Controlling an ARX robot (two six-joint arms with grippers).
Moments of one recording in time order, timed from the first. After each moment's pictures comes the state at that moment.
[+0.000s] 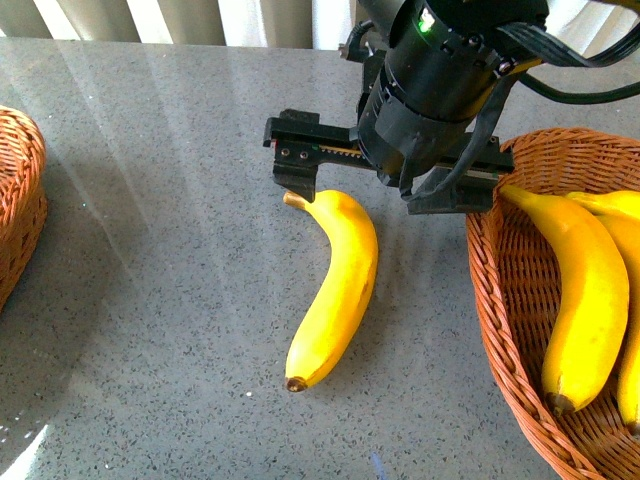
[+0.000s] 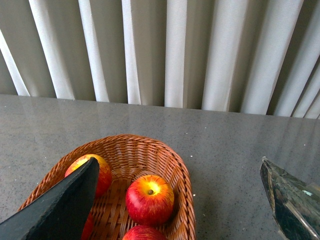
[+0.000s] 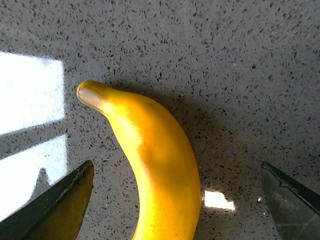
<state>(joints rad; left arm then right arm) 0.00 0.02 0.01 0.00 0.00 -0.01 0.56 2.08 1.36 -0.39 0.09 0.52</state>
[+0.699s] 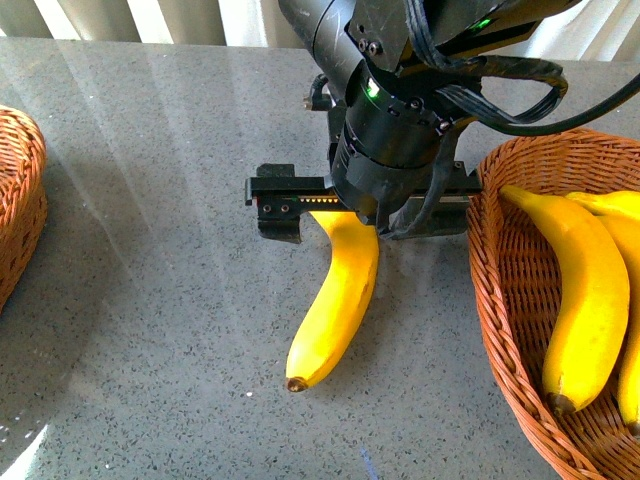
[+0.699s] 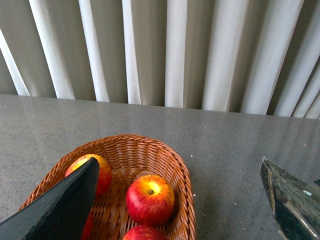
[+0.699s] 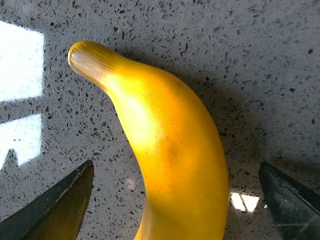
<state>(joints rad) 0.00 0.02 0.01 0.00 0.00 -0.01 0.60 2.18 1.39 -0.40 0.11 0.43</state>
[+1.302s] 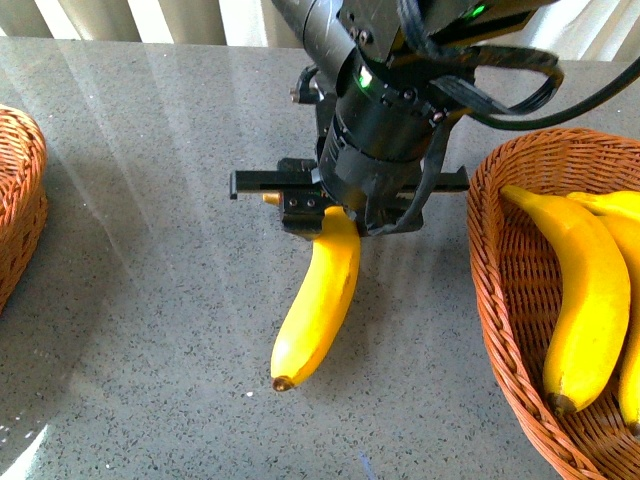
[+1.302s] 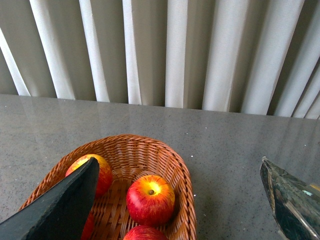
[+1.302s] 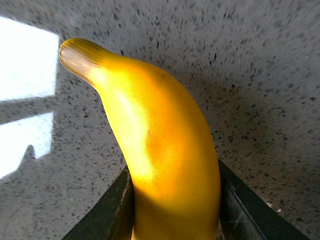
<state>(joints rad) 0.00 0.02 0.01 0.00 0.00 -0.01 0.60 2.12 1.39 -0.39 0.06 0.43</state>
